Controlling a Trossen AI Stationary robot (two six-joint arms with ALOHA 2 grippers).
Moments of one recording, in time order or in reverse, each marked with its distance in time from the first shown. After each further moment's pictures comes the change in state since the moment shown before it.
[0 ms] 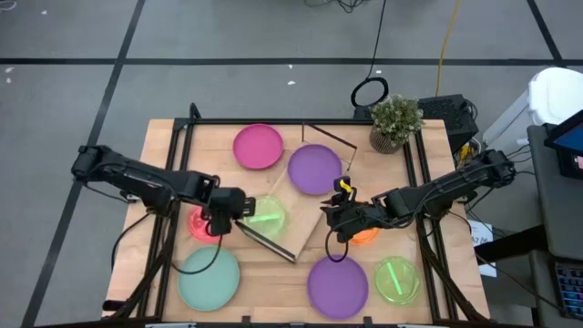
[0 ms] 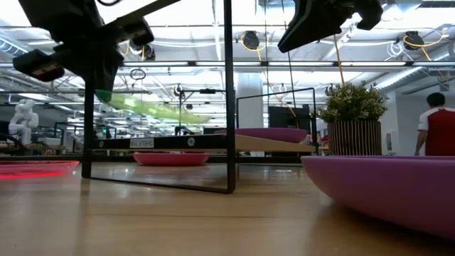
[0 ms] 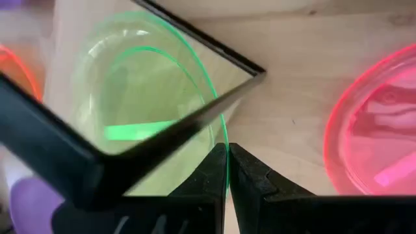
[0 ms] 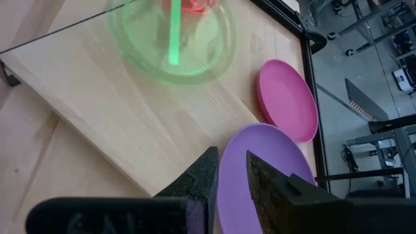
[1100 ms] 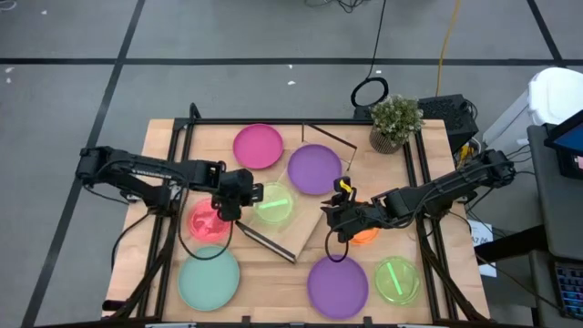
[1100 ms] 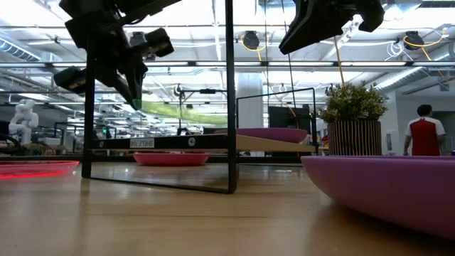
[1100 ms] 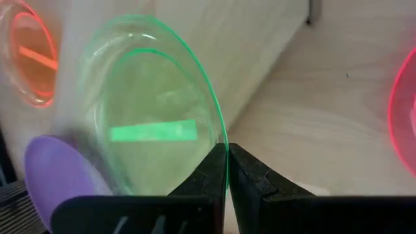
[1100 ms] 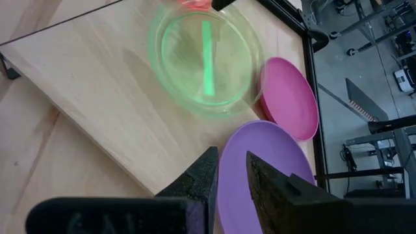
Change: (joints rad) left arm 0.171 0.062 0.002 0.106 0.043 0.143; right arm 0.001 0.000 0.000 -0.013 -0.002 -0.008
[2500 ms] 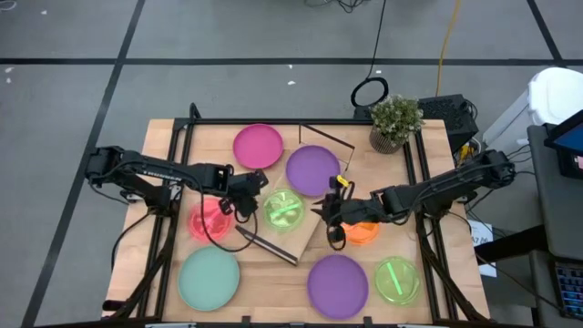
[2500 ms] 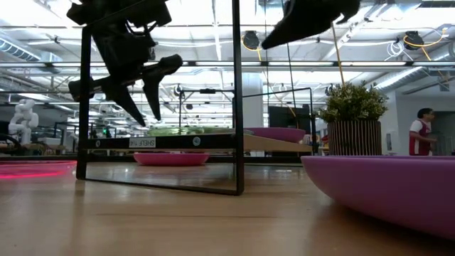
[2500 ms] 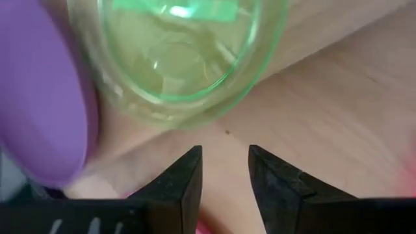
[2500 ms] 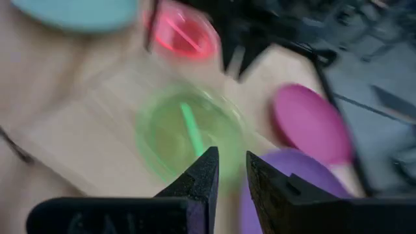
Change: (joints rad) left arm -0.001 0.087 -0.002 0.078 -0.219 -0.504; right arm -0.072 0.013 -0.095 0.318 -0.156 0.085
